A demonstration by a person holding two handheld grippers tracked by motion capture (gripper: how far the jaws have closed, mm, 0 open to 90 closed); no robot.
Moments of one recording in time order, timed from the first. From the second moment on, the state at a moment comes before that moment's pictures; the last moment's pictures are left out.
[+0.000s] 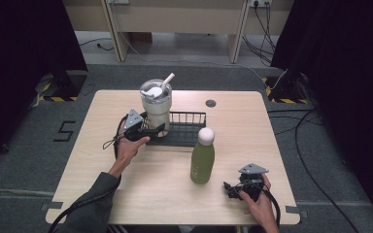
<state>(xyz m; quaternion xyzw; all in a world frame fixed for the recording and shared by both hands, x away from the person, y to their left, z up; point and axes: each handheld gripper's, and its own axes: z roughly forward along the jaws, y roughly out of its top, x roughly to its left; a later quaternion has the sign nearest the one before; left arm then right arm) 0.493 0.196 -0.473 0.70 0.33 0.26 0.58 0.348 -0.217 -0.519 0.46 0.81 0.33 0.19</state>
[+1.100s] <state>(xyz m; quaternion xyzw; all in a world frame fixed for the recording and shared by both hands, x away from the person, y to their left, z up) 0.427 0.226 -0.457 0.71 0.33 0.22 0.58 0.348 -0.217 -0.519 0.46 0.81 0.33 0.19</state>
